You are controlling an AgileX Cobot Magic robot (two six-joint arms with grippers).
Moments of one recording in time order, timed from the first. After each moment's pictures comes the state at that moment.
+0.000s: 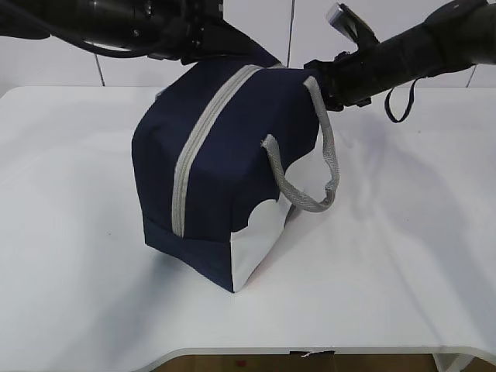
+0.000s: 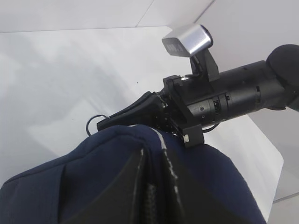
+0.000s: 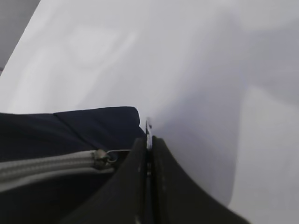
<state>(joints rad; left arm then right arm) -0.35 1.92 -1.52 -1.41 0.67 1.00 0.04 2.21 -1.79 1.03 0.89 -0.82</state>
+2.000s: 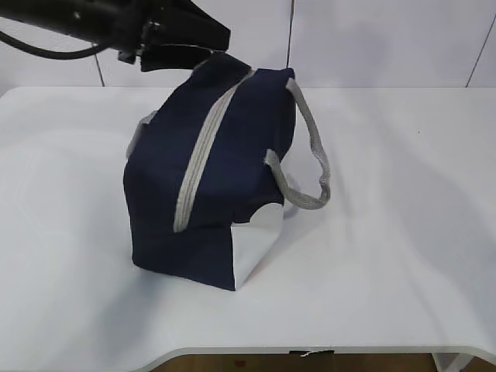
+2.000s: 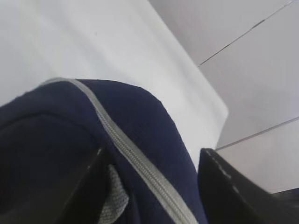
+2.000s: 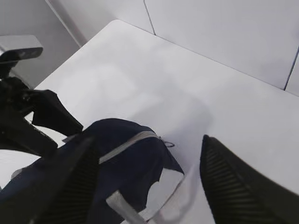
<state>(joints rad) -0.23 1.88 -1.53 -1.29 1.03 0.83 -0.02 1.84 -2.16 0.74 1.25 -0.57</state>
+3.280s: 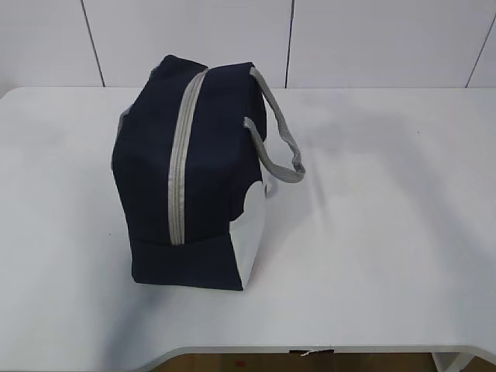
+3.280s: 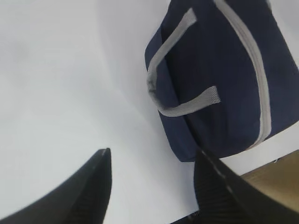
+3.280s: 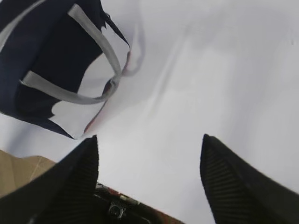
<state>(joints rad) -0.16 1.28 -1.53 -0.26 1.25 0.15 -0.01 1.24 -1.50 0.36 1.26 -0.32</state>
